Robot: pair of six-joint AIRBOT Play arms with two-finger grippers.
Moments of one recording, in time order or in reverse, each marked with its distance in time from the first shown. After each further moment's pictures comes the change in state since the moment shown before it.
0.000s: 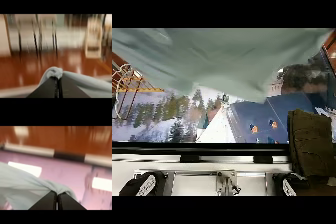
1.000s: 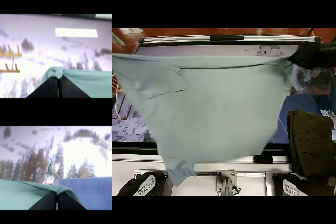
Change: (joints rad) left arm -0.002 -0.116 -0.409 0.204 -0.216 -0.105; right arm 0.001 -0.447 0.040 -0.043 0.285 0.246
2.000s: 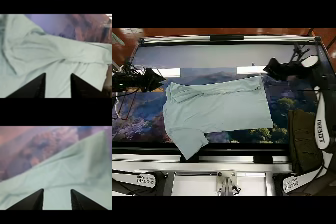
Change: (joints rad) left arm 0.032 -0.663 0.053 -0.310 -0.076 -0.157; right arm -0.053 -0.460 -0.030 0.204 -0.281 0.023
